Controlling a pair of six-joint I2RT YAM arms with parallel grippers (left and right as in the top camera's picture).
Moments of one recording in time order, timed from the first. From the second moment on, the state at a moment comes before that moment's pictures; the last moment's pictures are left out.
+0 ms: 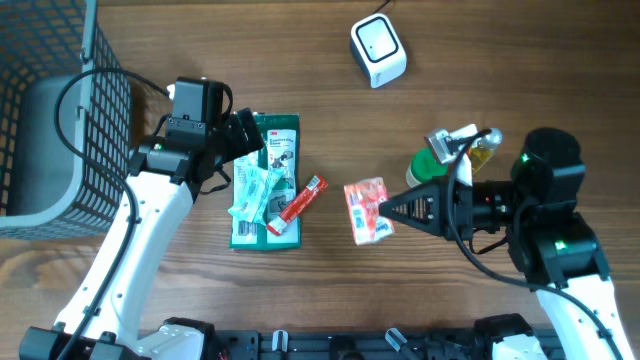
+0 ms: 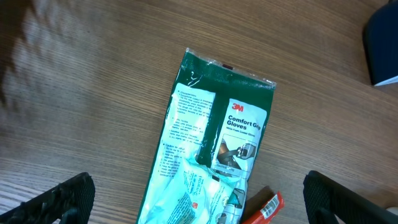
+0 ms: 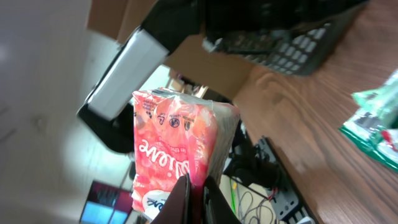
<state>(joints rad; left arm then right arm) -0.20 1.39 1.13 -0.75 -0.09 -0.52 0.16 0.94 0.82 -0.31 -1.41 0.68</state>
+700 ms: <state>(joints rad) -0.20 1.39 1.13 -0.75 -0.09 -0.52 0.45 1.02 0.82 -0.64 -0.68 0.60</state>
